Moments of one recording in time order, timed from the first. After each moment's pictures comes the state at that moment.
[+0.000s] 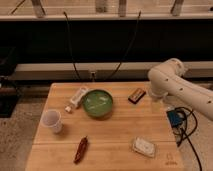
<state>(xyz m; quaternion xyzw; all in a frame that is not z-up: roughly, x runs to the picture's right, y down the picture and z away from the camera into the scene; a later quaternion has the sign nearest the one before) 0.252 0.065 0.760 -0.24 0.03 -0.05 0.97</state>
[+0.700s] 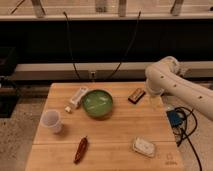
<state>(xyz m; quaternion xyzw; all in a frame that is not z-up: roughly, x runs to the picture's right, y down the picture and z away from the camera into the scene) 0.256 0.044 0.790 -0.22 0.03 -0.07 0.97</state>
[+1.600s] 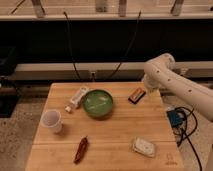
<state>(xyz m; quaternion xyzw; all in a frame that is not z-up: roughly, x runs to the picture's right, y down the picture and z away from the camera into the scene) 0.263 0.021 0.838 -0.22 0.01 -0.10 0.97</state>
